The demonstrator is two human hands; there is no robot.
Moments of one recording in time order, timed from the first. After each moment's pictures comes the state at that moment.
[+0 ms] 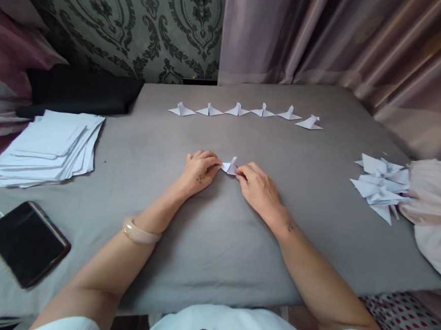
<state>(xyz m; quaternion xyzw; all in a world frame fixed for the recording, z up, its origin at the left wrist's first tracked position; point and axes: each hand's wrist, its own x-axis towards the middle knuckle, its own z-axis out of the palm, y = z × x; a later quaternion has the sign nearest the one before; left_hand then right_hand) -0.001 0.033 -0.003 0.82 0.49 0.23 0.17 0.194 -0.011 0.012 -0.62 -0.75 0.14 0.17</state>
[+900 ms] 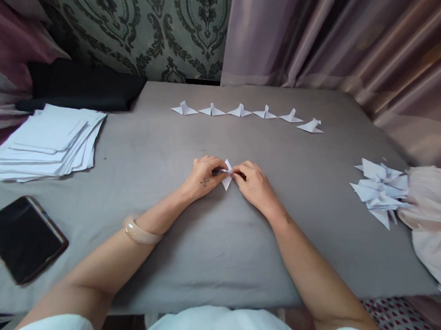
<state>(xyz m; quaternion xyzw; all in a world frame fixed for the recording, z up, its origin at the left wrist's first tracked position) 0.011 0.021 0.002 0.78 0.50 0.25 0.26 0.193 0.009 -0.005 -0.55 -0.76 0.23 0.27</state>
